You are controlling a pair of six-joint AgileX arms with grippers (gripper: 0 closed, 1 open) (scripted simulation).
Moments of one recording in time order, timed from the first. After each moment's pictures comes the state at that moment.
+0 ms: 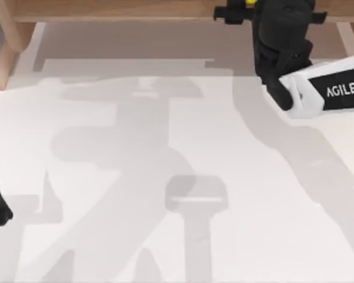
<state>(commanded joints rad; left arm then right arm) 0.00 0.00 0.00 0.00 0.00 0.00 0.42 2.26 1.40 0.90 0.51 0.03</state>
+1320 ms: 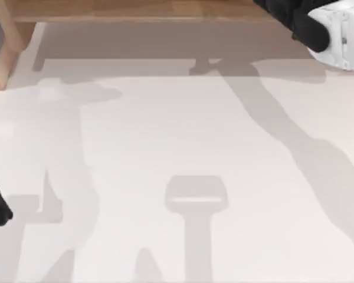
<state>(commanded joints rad) 0.00 0.00 0.00 0.00 0.00 0.00 0.44 1.96 1.48 0.31 0.07 0.21</state>
